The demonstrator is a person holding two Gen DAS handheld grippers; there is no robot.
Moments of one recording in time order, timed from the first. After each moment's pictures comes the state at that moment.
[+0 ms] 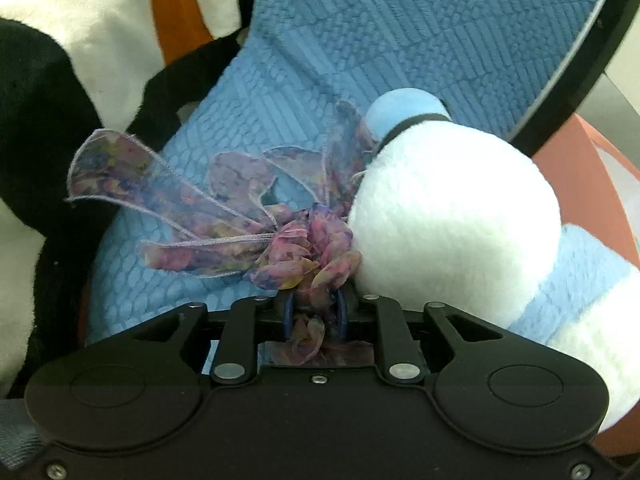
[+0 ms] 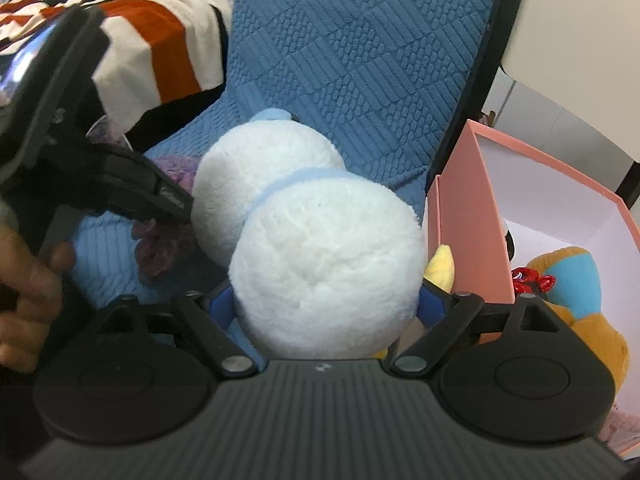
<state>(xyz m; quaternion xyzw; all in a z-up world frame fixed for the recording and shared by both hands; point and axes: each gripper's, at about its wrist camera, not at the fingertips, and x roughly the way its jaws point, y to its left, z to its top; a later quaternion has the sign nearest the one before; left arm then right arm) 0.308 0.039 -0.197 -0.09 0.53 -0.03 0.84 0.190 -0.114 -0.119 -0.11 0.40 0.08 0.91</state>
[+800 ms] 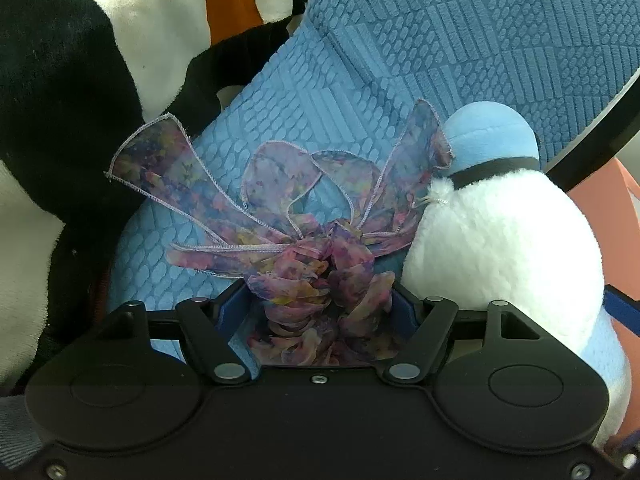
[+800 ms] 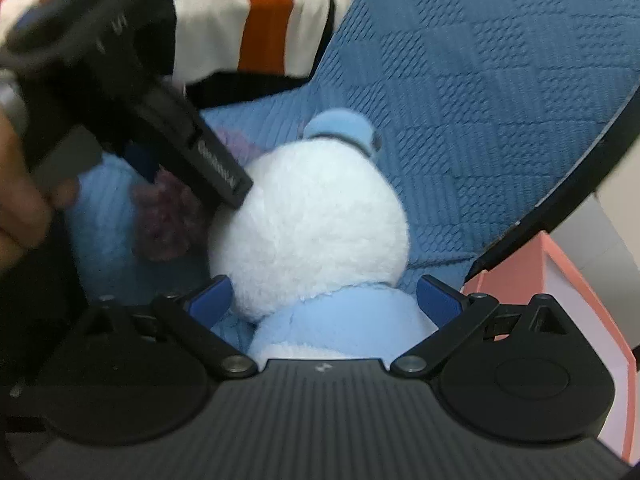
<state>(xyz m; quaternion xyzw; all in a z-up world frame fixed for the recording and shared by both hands) 0.308 0.062 -0.203 -0.14 0.55 0.02 0.83 0.232 -0.078 -0.145 -0.28 0.37 0.20 0.86</state>
